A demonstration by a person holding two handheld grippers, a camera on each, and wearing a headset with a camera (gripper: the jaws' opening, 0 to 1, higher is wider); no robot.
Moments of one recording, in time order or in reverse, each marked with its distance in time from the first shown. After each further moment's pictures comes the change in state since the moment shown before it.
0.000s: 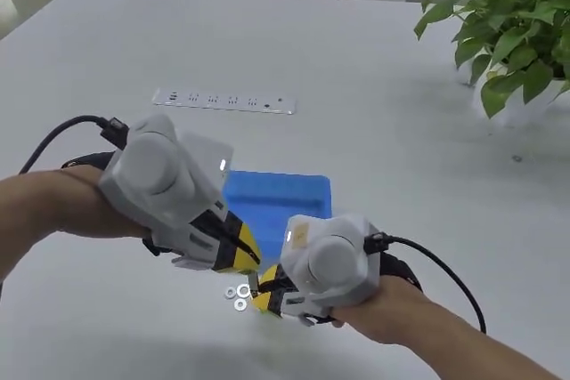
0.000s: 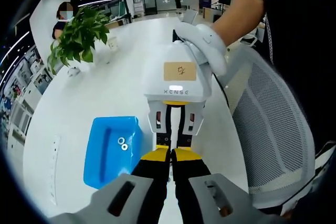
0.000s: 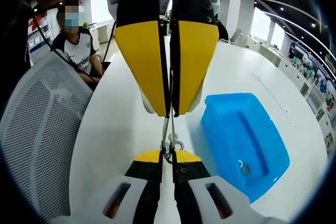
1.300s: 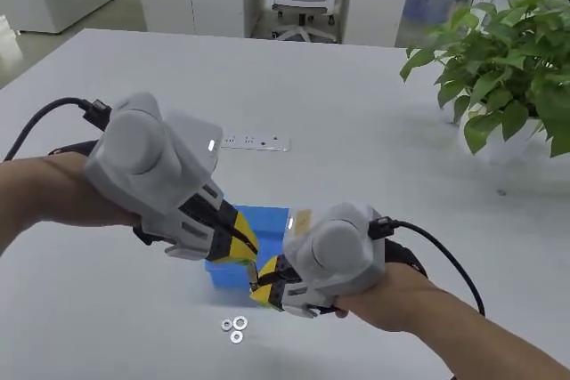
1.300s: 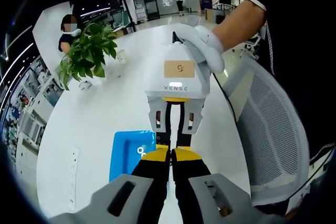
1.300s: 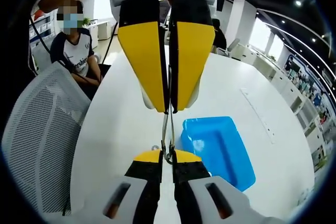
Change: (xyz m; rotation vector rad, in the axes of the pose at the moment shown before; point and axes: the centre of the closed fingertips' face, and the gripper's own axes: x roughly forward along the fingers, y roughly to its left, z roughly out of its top) left arm -0.039 0.018 0.033 0.055 -0.027 0.077; right arm -0.038 -0.026 0.039 -0.077 -0.017 -0.060
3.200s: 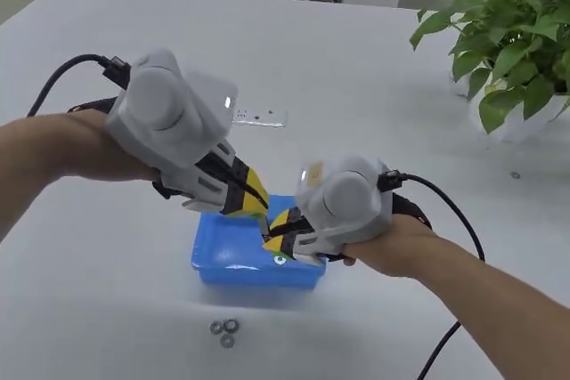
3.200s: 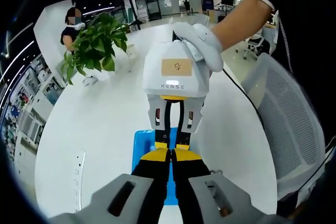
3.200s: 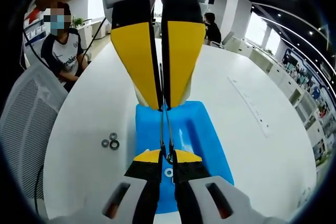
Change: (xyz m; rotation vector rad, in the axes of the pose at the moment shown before) left arm 0.036 0.079 -0.025 -0.010 -0.007 -0.003; right arm 0.022 -0.078 -0.035 0.035 0.027 -0.012
